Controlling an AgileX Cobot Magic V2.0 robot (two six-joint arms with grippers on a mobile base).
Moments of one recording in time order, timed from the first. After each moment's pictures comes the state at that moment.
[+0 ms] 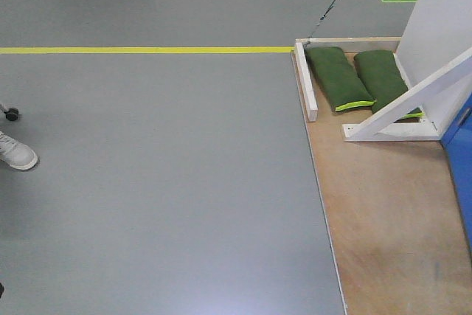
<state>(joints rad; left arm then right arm) 0.00 -0.01 0.03 0.06 0.25 -0.03 -1.52 1.93 -1.86 0.52 -0.14 -0.17</state>
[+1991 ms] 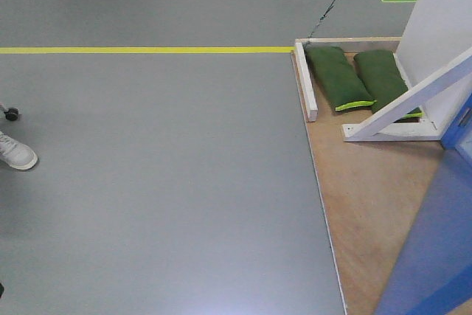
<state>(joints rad) 0.00 -0.01 0.03 0.06 0.25 -0.03 -1.08 1.28 -1.87 0.79 0.64 -0.17</state>
